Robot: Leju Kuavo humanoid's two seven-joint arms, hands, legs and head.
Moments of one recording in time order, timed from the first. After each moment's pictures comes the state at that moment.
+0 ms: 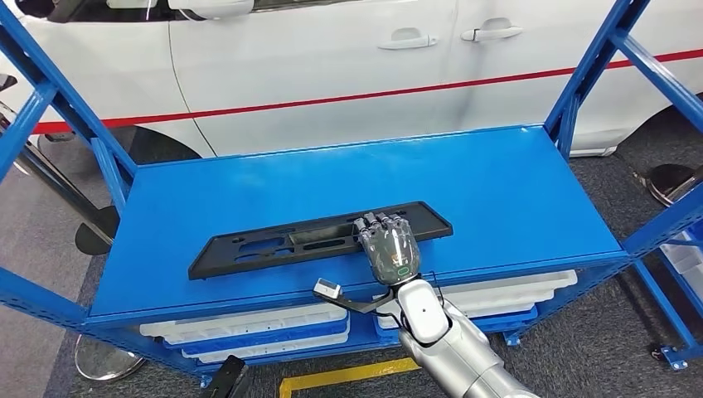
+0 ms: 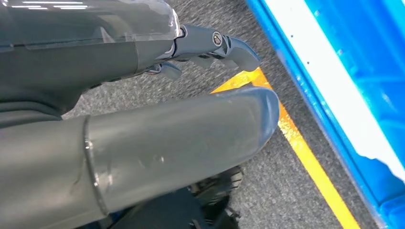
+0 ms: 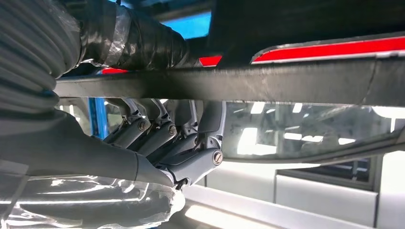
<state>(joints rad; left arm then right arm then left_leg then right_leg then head) -0.22 -0.15 0.70 -0.23 -1.03 -0.05 -0.36 -0.47 0.06 0.63 -1.03 1.54 -0.70 0.29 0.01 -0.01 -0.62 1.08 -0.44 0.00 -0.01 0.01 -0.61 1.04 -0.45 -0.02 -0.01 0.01</state>
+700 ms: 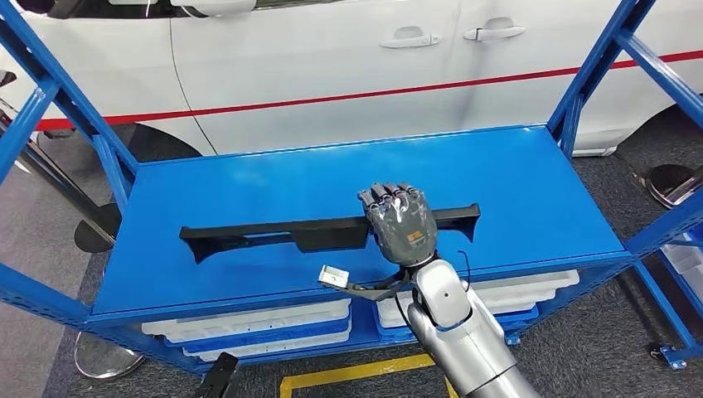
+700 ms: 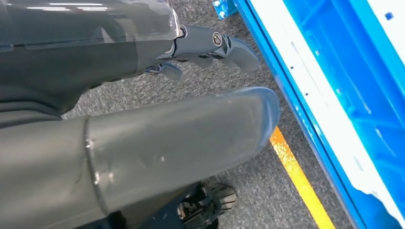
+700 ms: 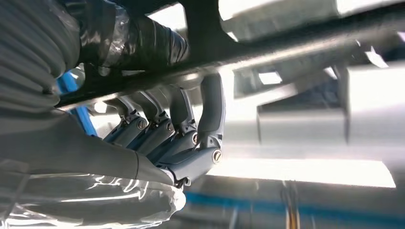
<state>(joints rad) -0.21 -0.14 0.70 -0.23 -0.99 0.04 -0.38 -0.40 0.11 0.41 -1.37 1.50 -0.70 -0.07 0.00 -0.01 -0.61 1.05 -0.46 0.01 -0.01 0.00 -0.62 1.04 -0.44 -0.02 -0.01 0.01</state>
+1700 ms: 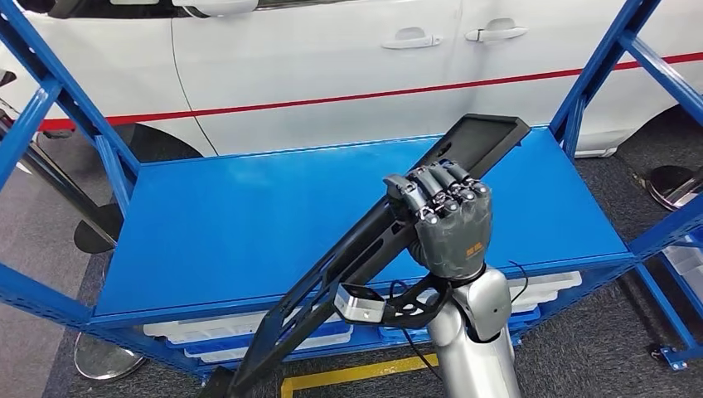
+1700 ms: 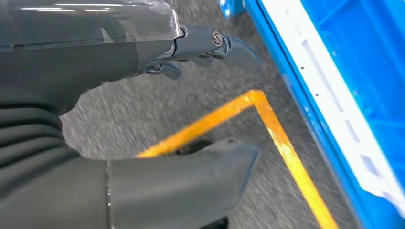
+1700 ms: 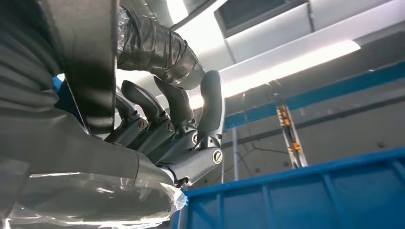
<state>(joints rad) -0.17 -0.14 0.70 -0.23 -1.02 0.05 -0.43 -0.27 0.33 0.15 -1.76 1.28 -0.70 -0.58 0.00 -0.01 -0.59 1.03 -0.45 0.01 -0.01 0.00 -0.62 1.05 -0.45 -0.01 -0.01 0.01</state>
